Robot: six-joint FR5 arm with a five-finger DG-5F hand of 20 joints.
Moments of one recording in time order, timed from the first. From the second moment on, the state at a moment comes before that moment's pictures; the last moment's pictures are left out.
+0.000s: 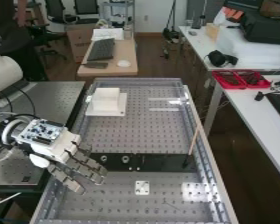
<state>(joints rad) 1.28 -1.83 -2.34 -2.27 -1.59 -0.71</state>
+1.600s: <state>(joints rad) 1.62 -1.63 -2.17 -2.59 -1.79 -0.77</state>
